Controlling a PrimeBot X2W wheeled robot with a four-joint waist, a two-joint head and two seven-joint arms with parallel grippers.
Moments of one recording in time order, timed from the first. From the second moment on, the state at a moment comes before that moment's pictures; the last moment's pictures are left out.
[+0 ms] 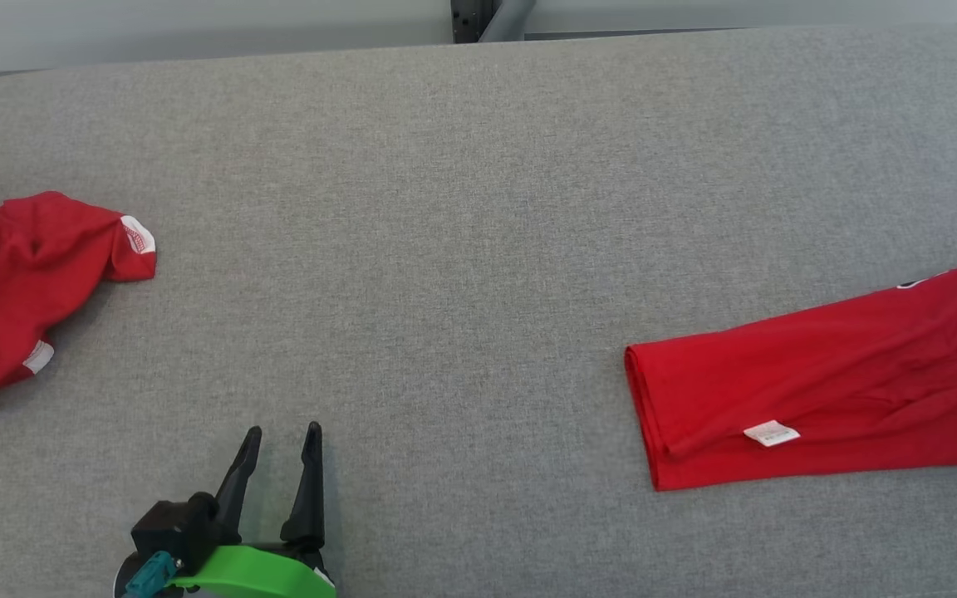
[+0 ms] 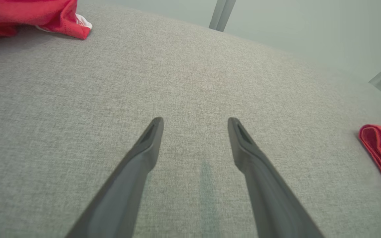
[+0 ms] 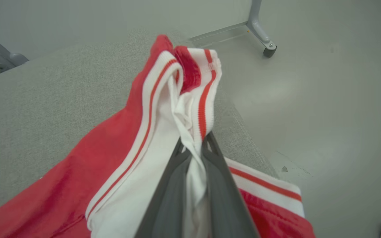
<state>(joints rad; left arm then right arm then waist) -0.02 0.13 -0.24 0.24 -0.46 -0.05 -0.26 -0.37 -0.85 0.09 0.73 1.00 0.13 0.11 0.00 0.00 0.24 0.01</state>
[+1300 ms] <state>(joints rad) 0.03 0.05 -0.14 0.34 -0.41 -0.11 -0.26 -0.15 -0.31 0.43 0.01 0.58 0.13 0.12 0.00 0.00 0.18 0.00</state>
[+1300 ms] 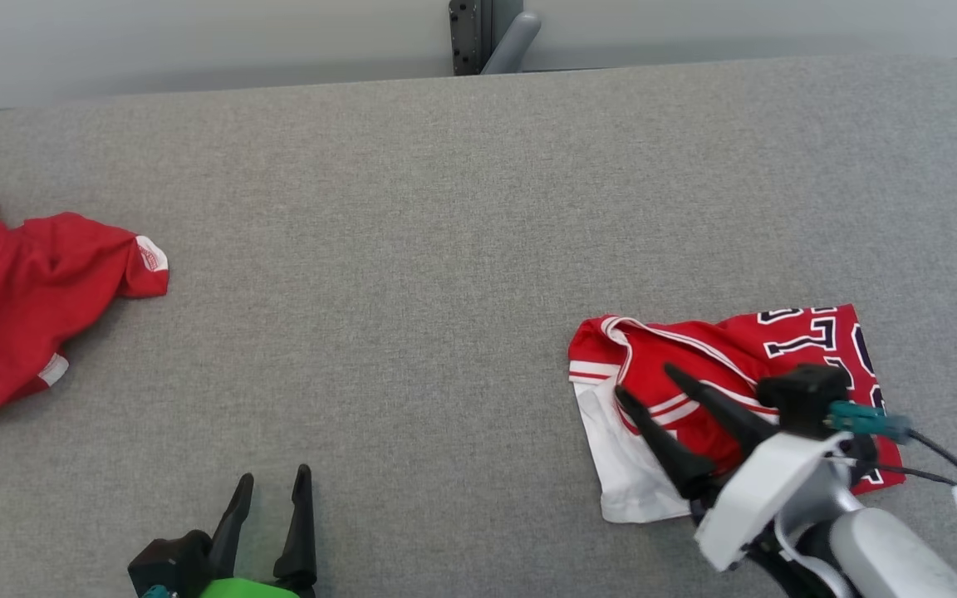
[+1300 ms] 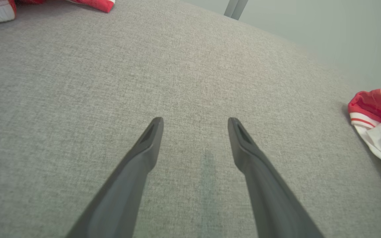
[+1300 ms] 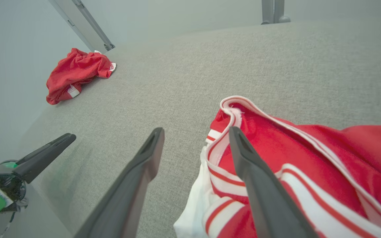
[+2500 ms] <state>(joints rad) 0.00 0.05 -0.16 0.40 -0.40 -0.13 -0.26 -0.28 -0.18 0.30 0.59 0.07 0.13 -0.26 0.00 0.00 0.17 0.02</state>
